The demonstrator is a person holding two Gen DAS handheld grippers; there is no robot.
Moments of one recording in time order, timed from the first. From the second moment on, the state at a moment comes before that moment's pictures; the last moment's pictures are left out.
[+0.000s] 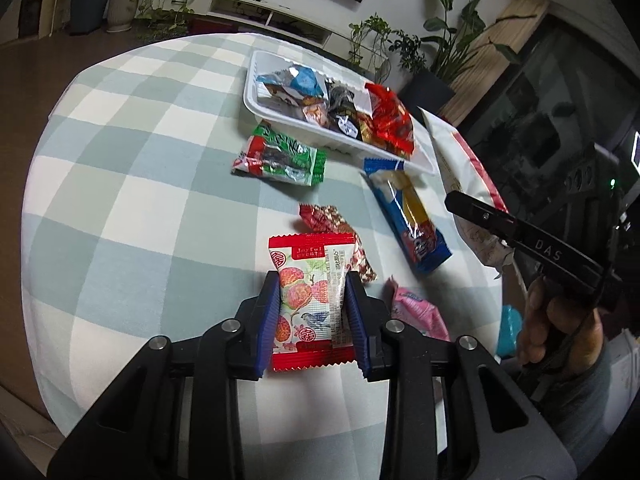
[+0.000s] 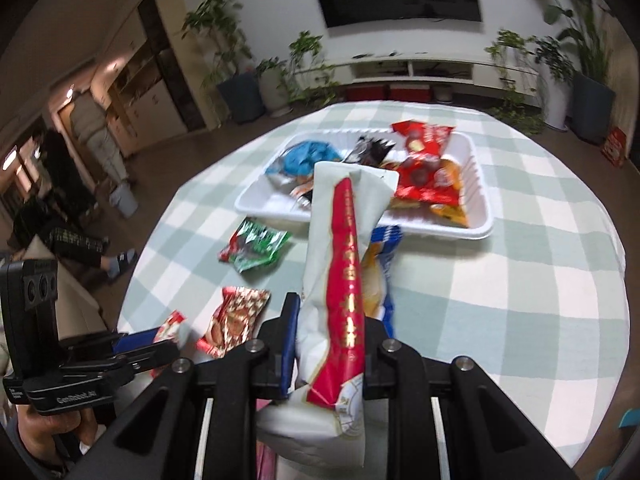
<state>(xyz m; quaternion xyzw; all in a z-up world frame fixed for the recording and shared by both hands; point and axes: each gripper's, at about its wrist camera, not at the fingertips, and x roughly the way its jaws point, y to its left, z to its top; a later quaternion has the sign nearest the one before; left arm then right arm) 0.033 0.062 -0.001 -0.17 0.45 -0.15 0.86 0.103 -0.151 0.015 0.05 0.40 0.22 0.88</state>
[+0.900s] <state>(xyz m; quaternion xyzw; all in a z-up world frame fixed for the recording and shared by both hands) 0.275 0.022 0.095 -0.08 0.41 -0.14 0.90 0.247 -0.131 0.072 0.07 0.32 0.20 0.92</state>
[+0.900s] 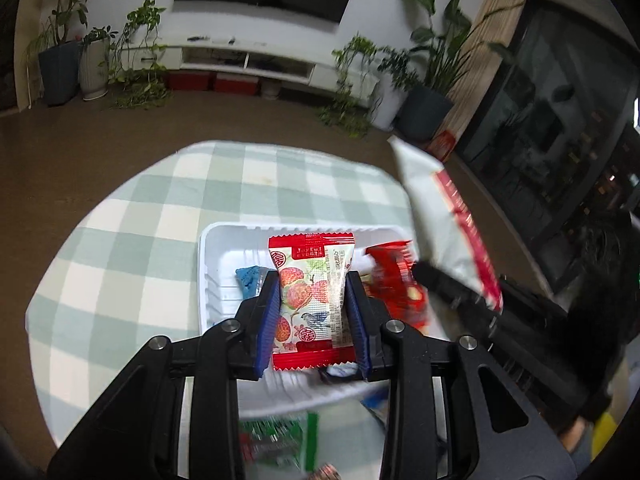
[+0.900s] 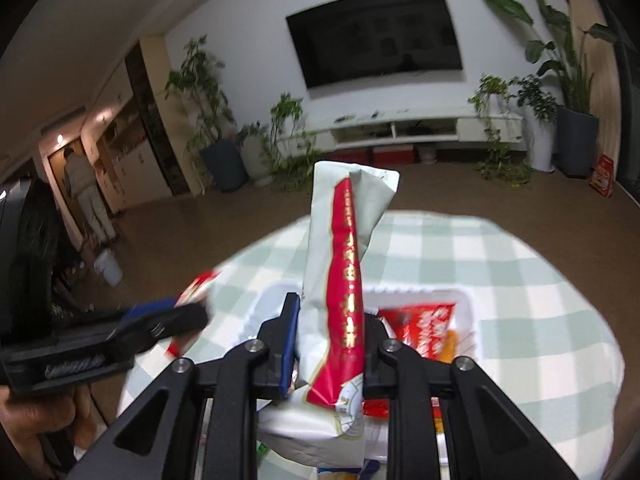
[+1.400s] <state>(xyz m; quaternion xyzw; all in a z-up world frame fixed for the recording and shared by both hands) 0.314 -0.009 0.021 -0.04 0.43 -0.12 0.89 0.272 -0.112 0.005 -0.02 0.39 0.16 0.91</state>
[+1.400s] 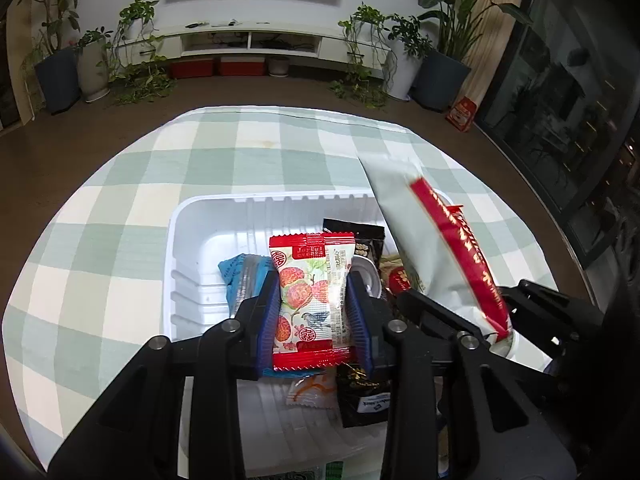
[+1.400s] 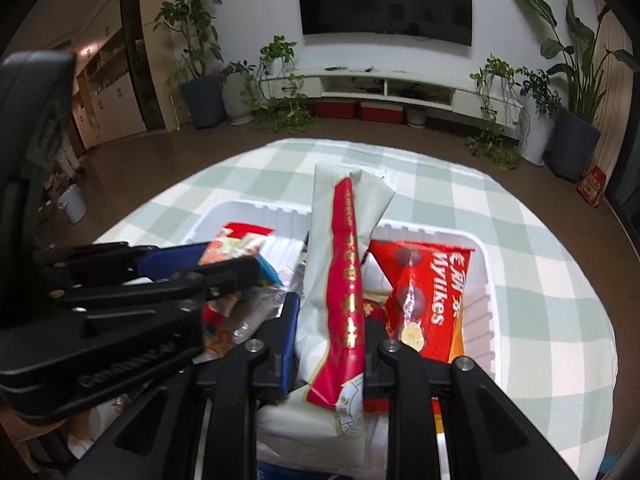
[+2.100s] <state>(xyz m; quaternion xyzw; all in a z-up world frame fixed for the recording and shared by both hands) 0.306 -0.008 0.034 -0.04 0.42 -0.11 0.90 0.269 -0.108 0.000 -0.03 0.39 0.15 0.91</state>
